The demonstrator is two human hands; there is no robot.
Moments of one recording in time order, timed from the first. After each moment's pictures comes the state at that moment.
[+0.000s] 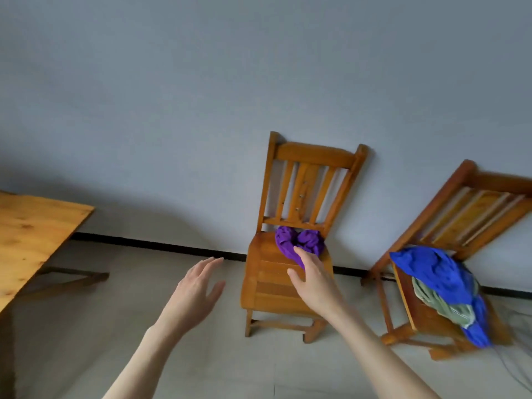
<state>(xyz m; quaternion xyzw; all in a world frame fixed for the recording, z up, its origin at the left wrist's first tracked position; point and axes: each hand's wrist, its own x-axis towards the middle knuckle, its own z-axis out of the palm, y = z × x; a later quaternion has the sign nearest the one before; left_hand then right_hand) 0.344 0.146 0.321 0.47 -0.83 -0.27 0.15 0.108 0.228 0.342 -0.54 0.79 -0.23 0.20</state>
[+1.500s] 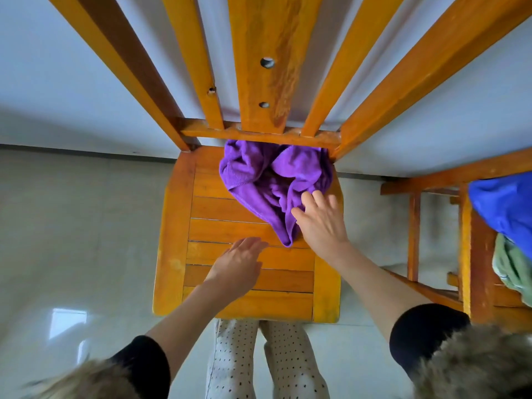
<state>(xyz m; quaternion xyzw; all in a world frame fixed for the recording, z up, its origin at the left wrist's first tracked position) -0.004 -0.009 -0.062 0.37 -0.83 -0.38 -0.19 -0.198 0.019 -0.053 -0.71 0.69 0.15 0.03</state>
